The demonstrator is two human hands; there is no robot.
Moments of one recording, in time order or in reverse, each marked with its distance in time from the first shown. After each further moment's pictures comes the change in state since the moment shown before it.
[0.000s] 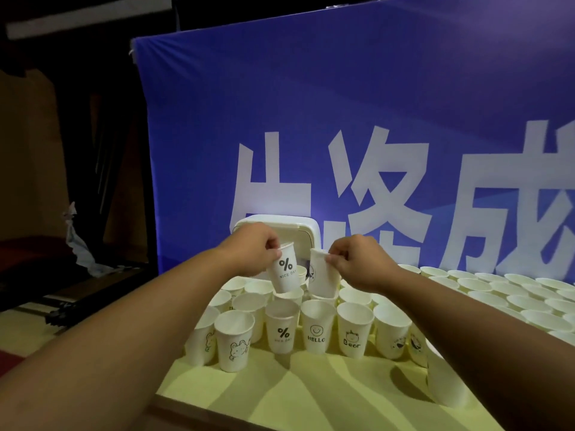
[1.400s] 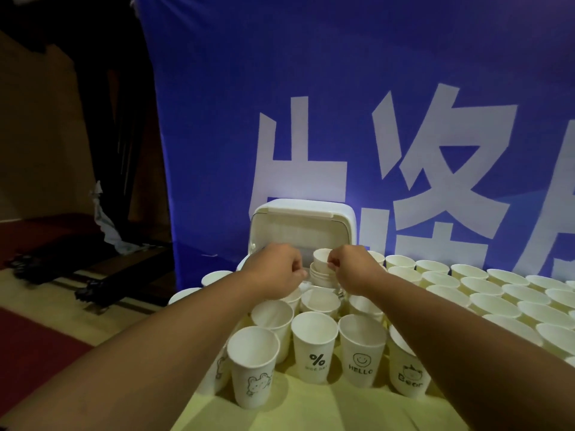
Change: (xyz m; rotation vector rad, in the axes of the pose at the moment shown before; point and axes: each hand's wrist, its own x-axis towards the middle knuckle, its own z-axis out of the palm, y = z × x) left_hand 0.065 -0.073 0.080 0.040 -0.060 -0.083; right_hand 0.121 0.038 0.133 -0.177 -0.192 0.098
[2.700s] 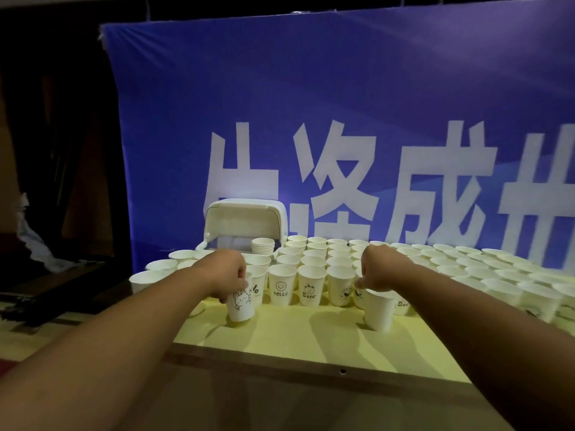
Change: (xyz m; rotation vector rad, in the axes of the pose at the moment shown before) left_hand -0.165 0.063 -0.029 0.199 -0.211 0.011; right_hand -0.262 0.064 -0.125 -0.310 0.001 0.274
